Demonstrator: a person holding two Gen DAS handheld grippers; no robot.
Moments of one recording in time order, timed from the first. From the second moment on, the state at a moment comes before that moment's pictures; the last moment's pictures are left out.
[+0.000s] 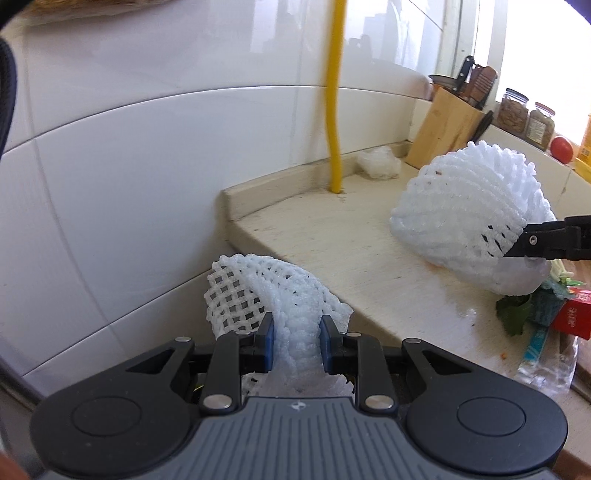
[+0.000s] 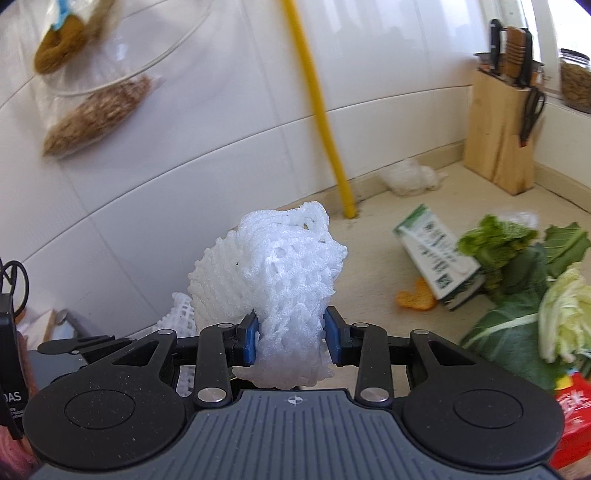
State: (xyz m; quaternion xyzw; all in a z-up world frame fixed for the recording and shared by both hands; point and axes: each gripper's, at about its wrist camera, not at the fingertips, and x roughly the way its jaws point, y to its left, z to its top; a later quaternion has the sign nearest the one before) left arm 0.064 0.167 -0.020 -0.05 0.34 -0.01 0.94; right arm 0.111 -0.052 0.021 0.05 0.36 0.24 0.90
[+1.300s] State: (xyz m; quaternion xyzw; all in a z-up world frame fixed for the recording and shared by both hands) left arm 0.031 0.235 -0.041 -0.06 0.35 0.02 0.94; right arm 0.089 0.040 -0.020 0.01 0.41 0.28 0.87
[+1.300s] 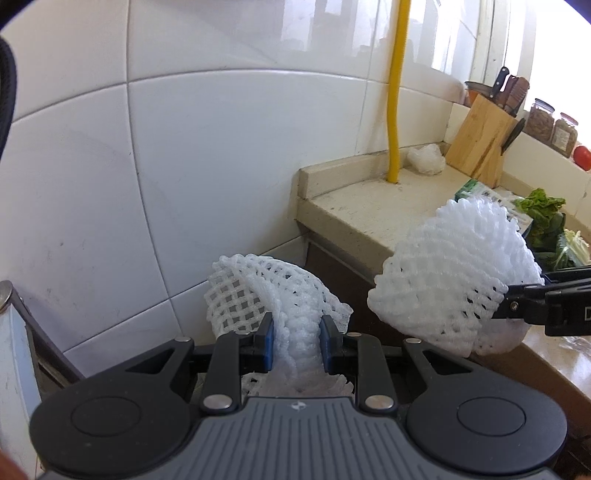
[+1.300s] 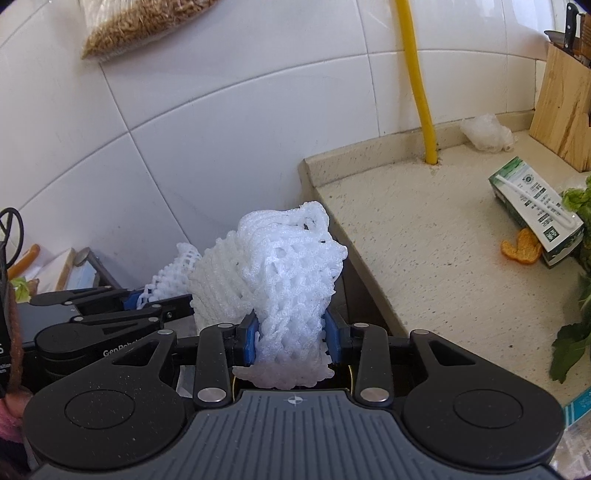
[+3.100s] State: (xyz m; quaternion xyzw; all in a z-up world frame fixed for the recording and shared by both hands) left arm 0.086 0.240 -0.111 -0.04 0.54 0.06 0.84; right arm 0.146 0.106 -0.129 -0.06 0.54 0.25 0.80
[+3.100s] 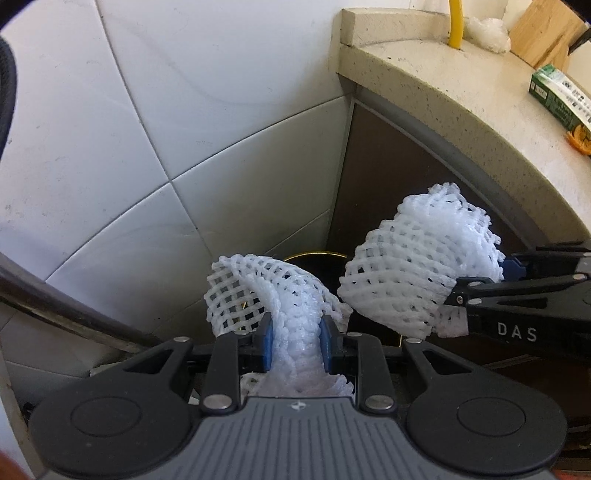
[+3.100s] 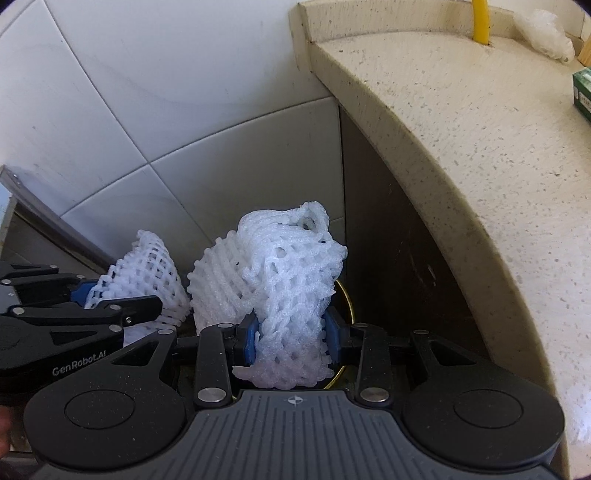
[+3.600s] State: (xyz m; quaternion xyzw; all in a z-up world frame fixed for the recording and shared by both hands) left arm 0.092 0.241 -0.116 -0.03 0.55 0.07 0.83; right arm 0.161 0.115 -0.148 -0.06 0.56 0.24 0.79
